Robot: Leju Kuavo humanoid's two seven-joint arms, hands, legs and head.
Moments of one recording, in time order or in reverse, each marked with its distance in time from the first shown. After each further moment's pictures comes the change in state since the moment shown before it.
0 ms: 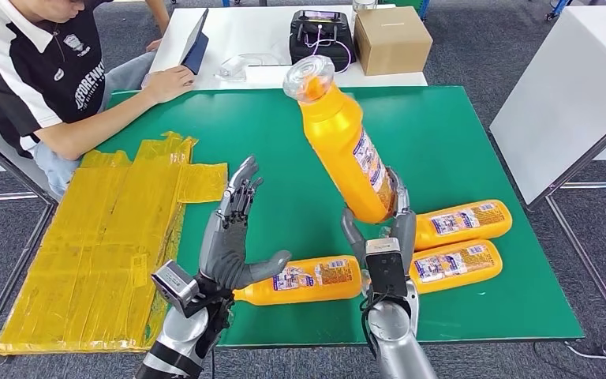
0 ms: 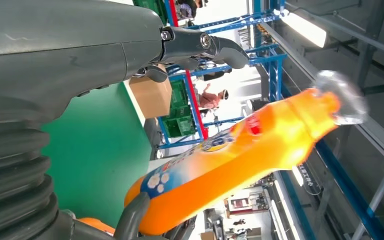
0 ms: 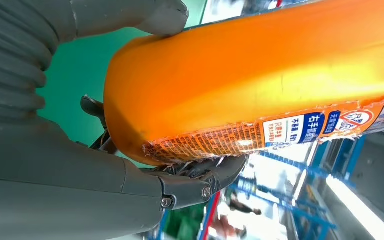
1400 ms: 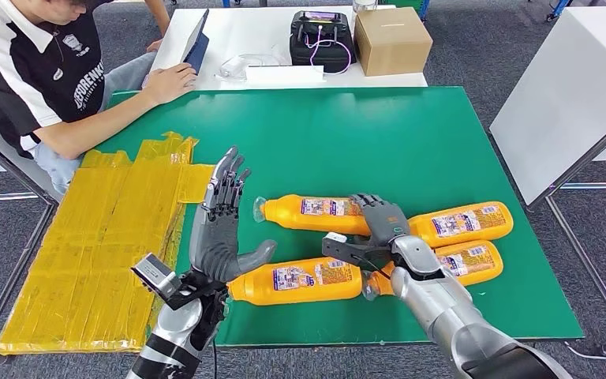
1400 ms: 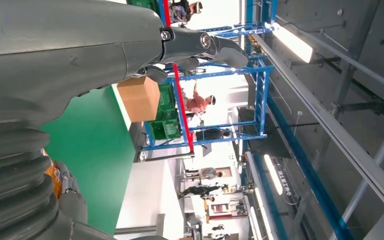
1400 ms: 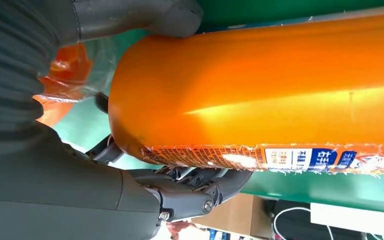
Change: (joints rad) left arm -0.028 0.000 0.036 0.025 0.077 -0.022 -0.051; right arm -0.485 -0.232 0.229 0.841 0.806 0.178 0.425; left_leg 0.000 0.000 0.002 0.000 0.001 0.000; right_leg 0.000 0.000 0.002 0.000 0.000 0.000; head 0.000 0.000
